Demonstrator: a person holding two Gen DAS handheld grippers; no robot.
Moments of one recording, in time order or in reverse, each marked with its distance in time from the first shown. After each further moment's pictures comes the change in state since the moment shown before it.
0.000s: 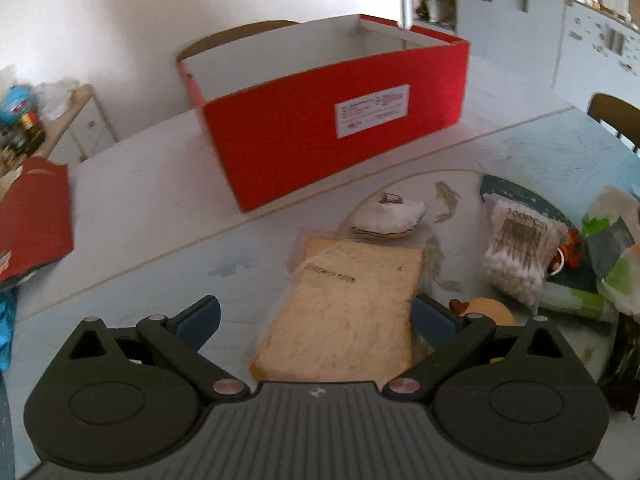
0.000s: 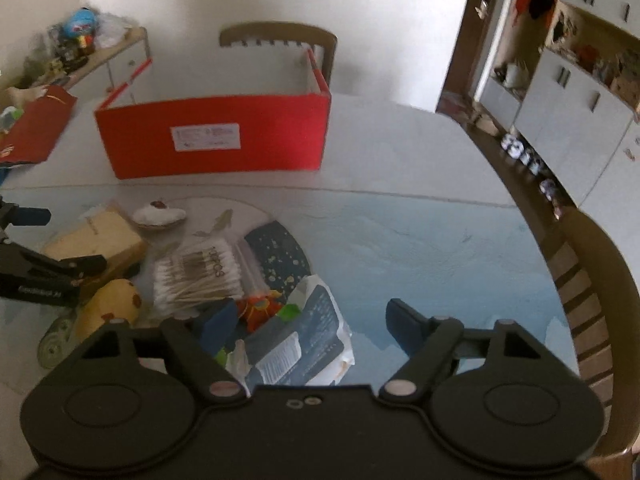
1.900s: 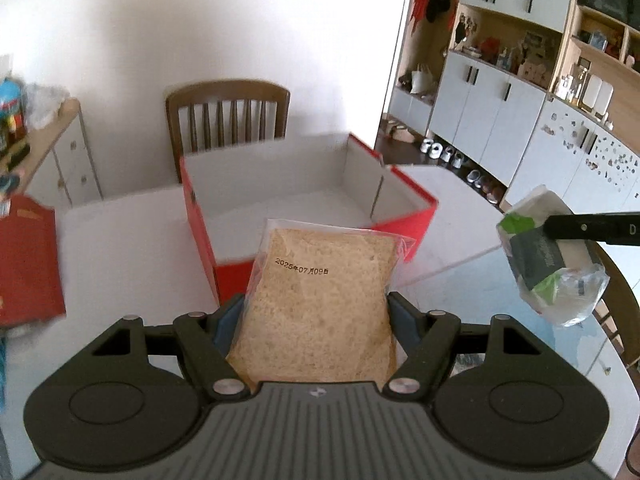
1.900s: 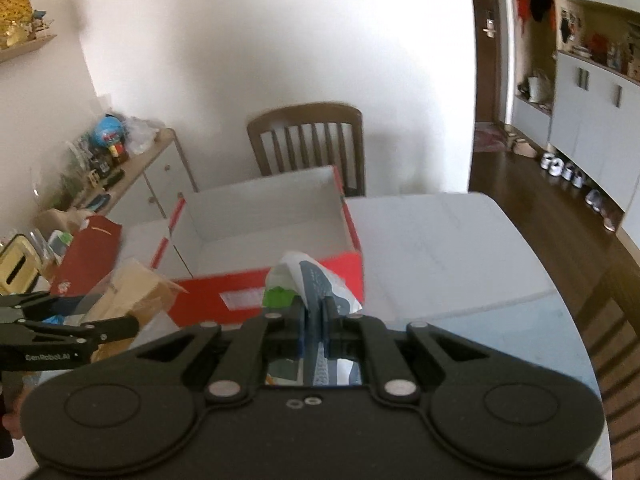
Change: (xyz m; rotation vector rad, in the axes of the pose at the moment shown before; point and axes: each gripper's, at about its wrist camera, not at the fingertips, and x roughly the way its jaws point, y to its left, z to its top) left arm -0.073 0.046 0.097 -0.191 -0.147 -0.137; right arm -0.042 -0.029 0.116 0.132 -0.187 0.219
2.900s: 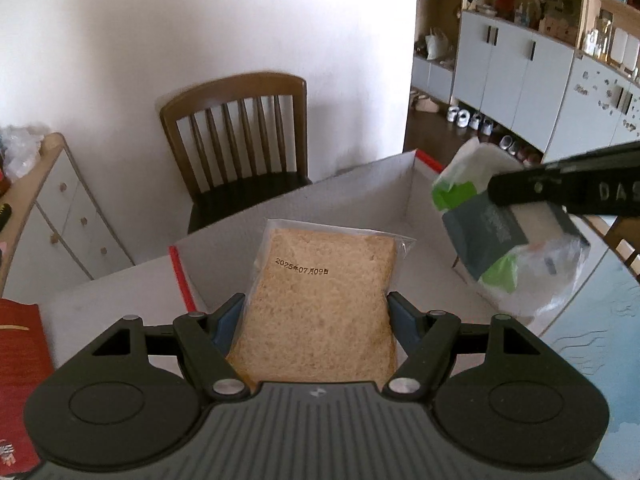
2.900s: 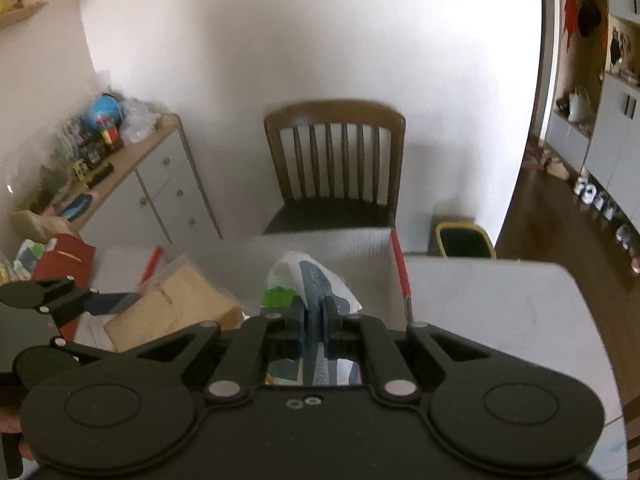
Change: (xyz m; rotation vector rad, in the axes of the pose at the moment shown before) left arm 0.148 0.041 0.098 0.109 0.096 0.092; right arm 0.167 0.034 0.090 -0.087 0.061 0.020
